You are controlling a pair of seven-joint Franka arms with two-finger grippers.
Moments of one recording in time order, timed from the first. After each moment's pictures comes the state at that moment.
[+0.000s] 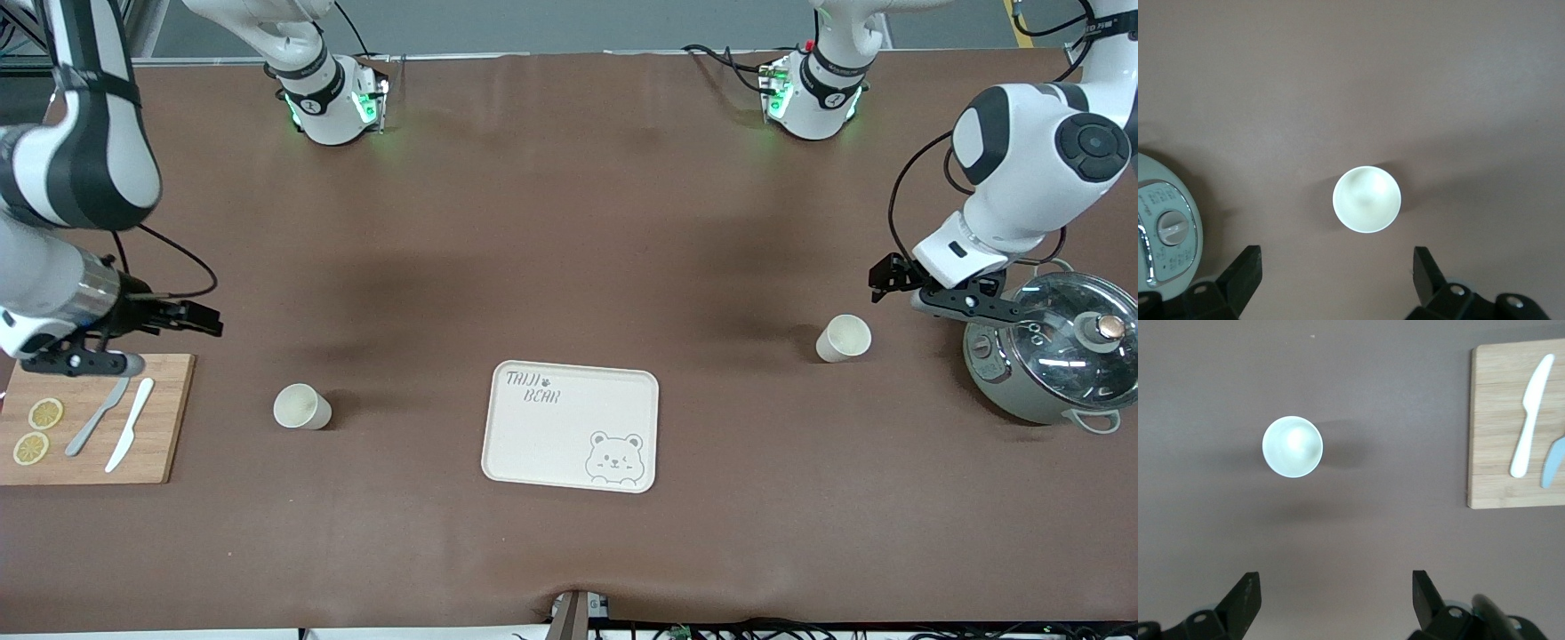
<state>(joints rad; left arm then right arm) 0.01 -0.03 -0.05 -2.24 0.00 2.31 0.23 -0.04 0.22 0.00 -1.77 0.02 1.91 -0.01</state>
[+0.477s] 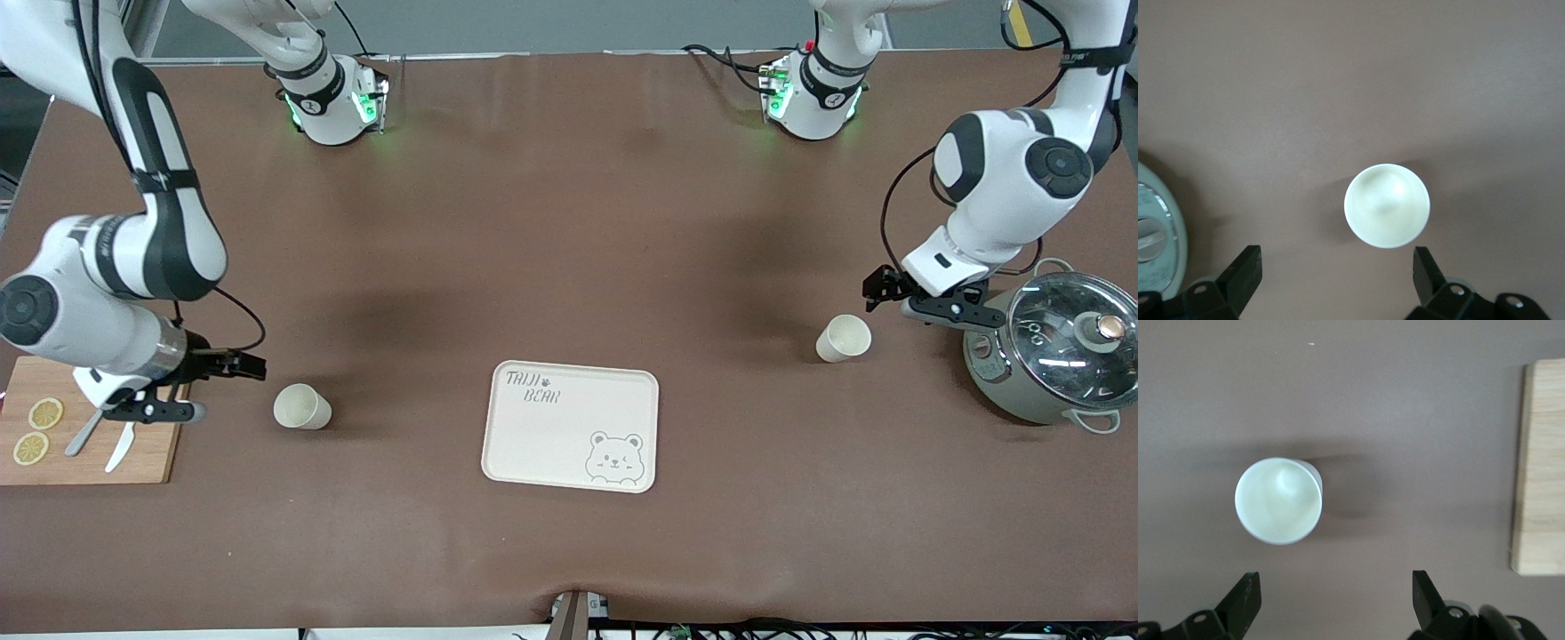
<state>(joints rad) 0.04 0.05 -0.05 -2.35 0.00 2.53 0.25 -0.02 0.42 0.00 -1.78 0.02 2.15 -0.01</state>
